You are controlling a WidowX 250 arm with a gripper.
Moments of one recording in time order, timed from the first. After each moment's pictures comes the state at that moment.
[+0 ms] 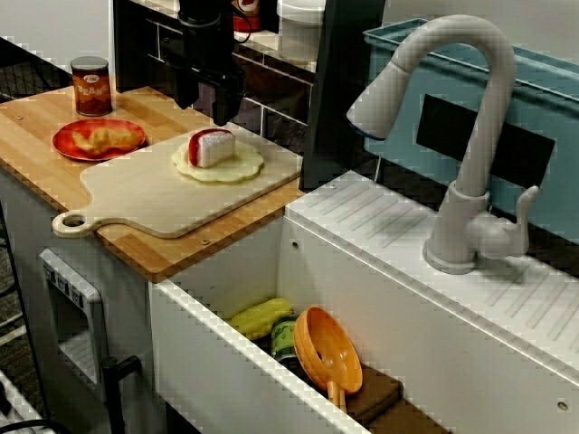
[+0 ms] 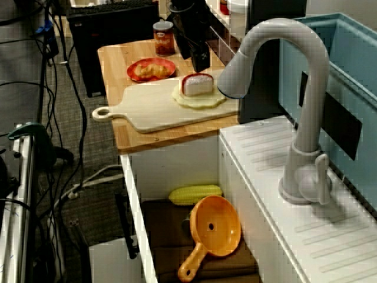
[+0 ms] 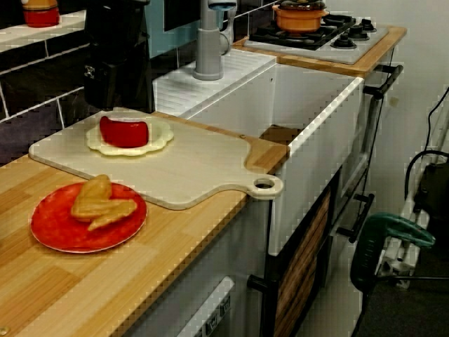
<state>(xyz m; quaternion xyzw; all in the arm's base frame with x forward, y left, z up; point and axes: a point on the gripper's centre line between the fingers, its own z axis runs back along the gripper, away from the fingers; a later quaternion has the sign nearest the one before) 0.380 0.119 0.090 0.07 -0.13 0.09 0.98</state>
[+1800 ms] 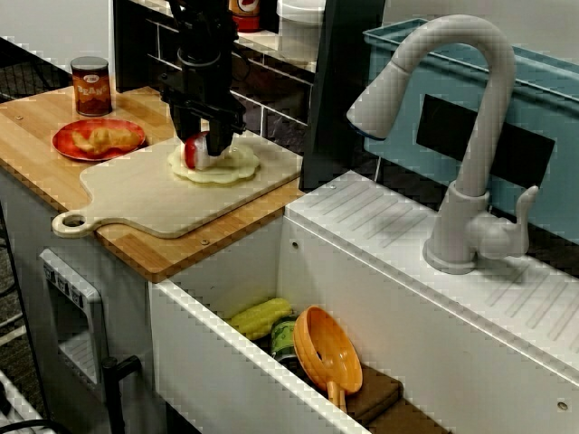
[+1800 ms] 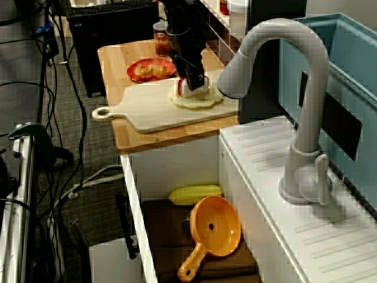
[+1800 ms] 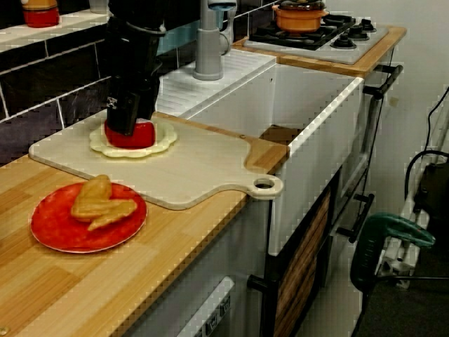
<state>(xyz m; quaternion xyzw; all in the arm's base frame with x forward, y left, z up) 0.368 0.111 0.059 0.07 -0.12 0.12 0.98</state>
